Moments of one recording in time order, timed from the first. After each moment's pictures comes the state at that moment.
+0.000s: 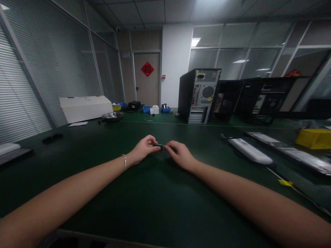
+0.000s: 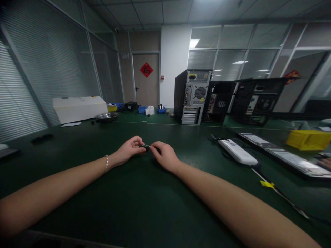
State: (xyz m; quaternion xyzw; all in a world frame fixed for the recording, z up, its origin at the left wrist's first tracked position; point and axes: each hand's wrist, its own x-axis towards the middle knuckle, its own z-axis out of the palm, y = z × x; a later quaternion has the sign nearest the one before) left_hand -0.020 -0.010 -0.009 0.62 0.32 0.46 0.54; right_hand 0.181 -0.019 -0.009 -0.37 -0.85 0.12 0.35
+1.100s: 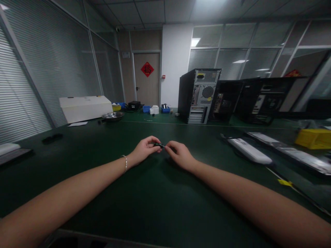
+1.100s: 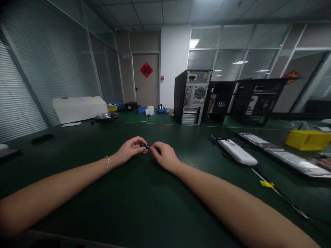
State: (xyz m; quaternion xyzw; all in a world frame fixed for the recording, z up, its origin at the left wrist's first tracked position) left_hand -0.020 -0.011 -0.009 0.68 0.31 0.44 0.50; right_hand 0.181 -0.020 -0.009 -0.38 -0.85 0.12 0.35
